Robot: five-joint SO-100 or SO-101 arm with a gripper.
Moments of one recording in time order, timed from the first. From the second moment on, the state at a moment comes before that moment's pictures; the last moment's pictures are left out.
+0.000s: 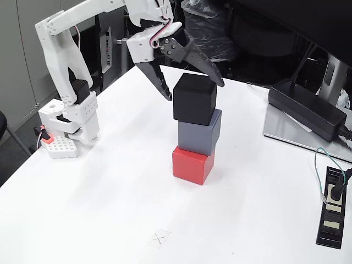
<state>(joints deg) -2.5 114.9 88.9 90.7 -6.9</state>
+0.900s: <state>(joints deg) 1.9 155.4 89.0 90.8 -6.9</state>
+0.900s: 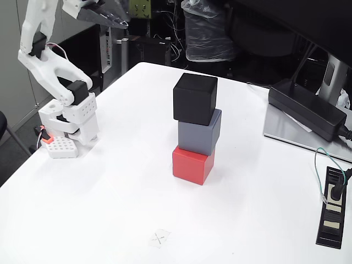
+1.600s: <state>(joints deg) 1.2 190.9 131.9 66.7 -6.9</state>
